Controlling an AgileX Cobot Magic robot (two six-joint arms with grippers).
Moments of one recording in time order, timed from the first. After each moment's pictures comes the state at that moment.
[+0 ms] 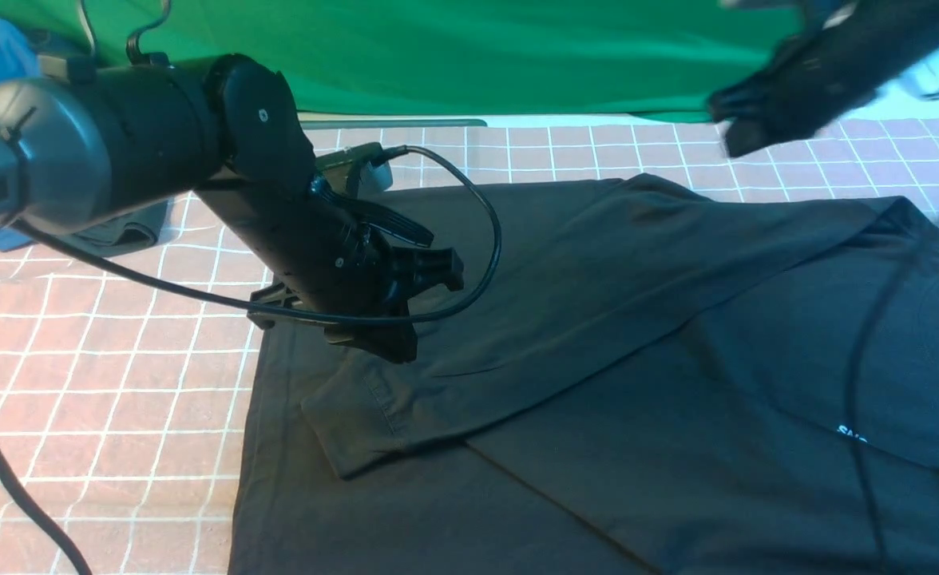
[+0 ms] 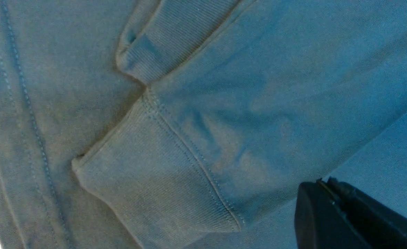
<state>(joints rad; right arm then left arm) 0.12 2.11 -1.86 0.29 0.87 -0.26 -0.36 1.75 -1.27 -0.28 0.90 -0.20</state>
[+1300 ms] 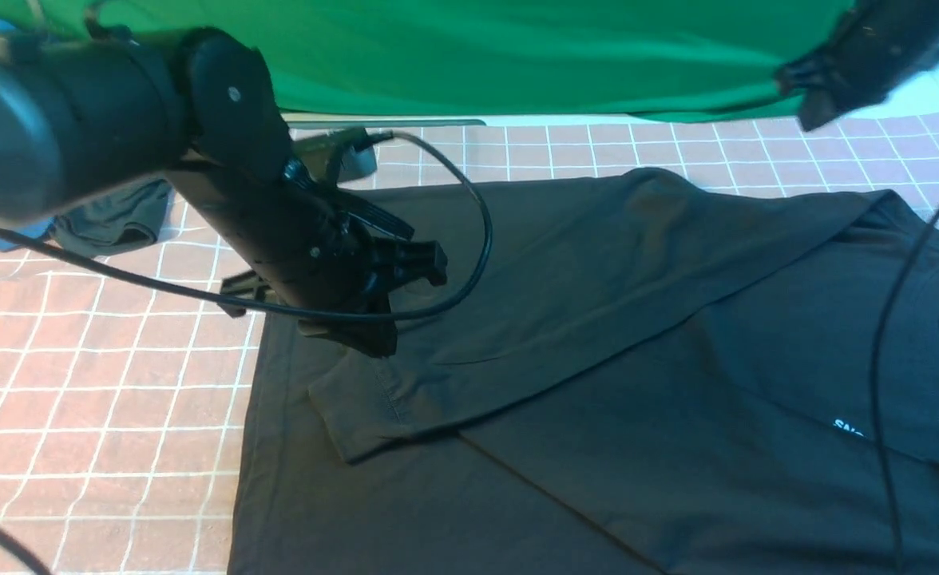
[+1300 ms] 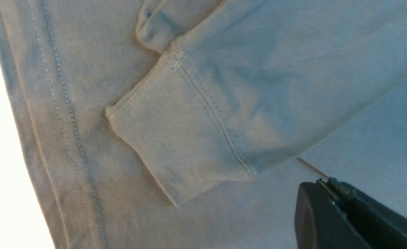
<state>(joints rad) -0.04 2.25 -2.15 0.16 1.08 -0.24 -0.36 1.66 -1.27 -0.23 0.97 -0.22</state>
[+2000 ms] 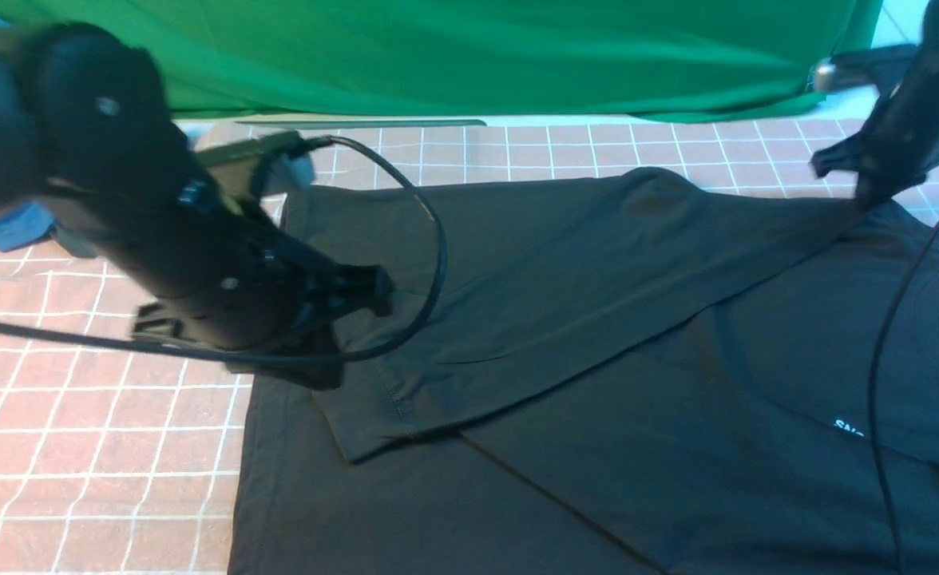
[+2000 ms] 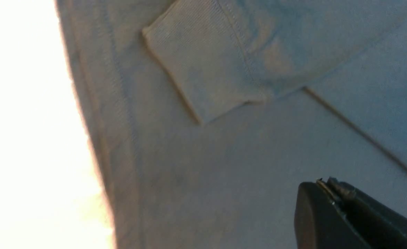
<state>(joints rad) -0.08 2.38 -2.17 -0.08 1.12 -0.08 -0.36 1.42 -1.13 -0.18 1.06 -0.27</state>
